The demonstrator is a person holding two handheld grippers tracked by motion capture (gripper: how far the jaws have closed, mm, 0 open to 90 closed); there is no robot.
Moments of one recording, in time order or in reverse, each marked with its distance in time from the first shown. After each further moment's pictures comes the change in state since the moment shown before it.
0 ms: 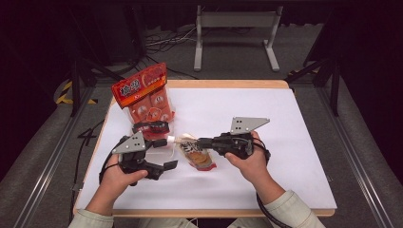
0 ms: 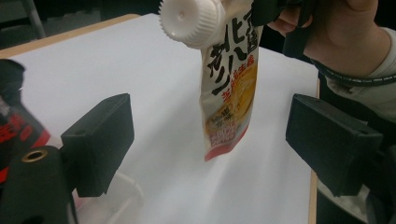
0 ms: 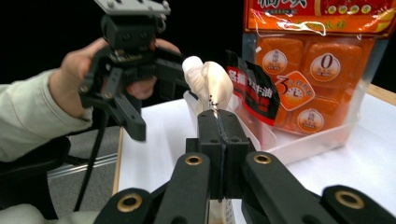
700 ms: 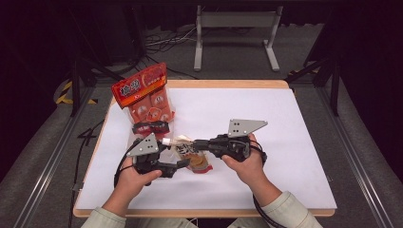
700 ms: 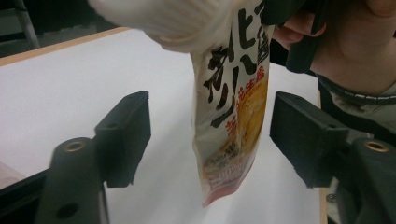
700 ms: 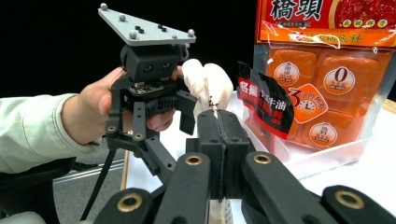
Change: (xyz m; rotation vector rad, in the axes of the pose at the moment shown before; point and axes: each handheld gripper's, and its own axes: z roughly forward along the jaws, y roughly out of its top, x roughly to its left) left arm -0.005 -0.005 0.029 -0.047 -0.022 -0.004; right arm 0.008 0.001 0.007 -0.034 0.022 -0.014
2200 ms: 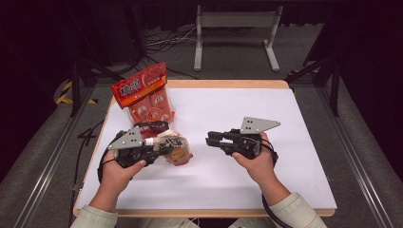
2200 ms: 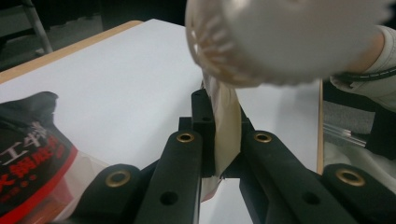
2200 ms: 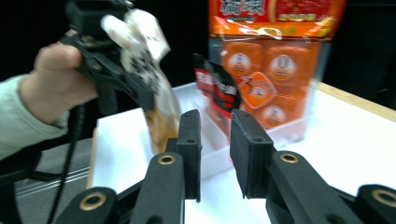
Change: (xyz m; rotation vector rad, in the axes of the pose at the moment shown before) left arm 0.012 0.025 -0.047 0.077 0.030 0.061; right arm -0.017 -0.013 -0.029 -0.002 -0.146 0.019
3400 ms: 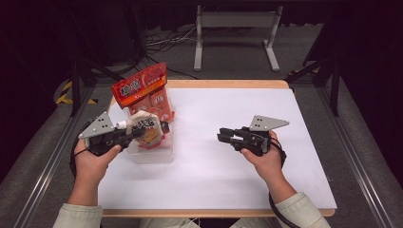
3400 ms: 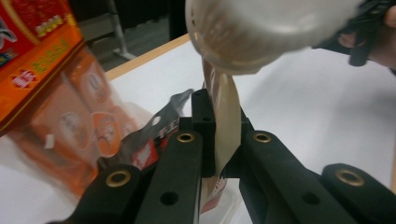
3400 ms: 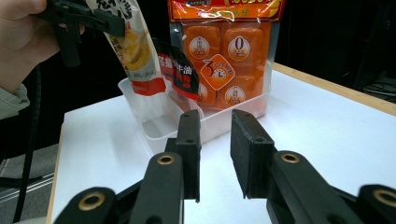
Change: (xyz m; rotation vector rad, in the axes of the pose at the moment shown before) left arm 0.029 0.010 -0.054 0.008 0.270 -0.015; right arm -0.021 -0.015 -0.016 0.021 -0.093 0.032
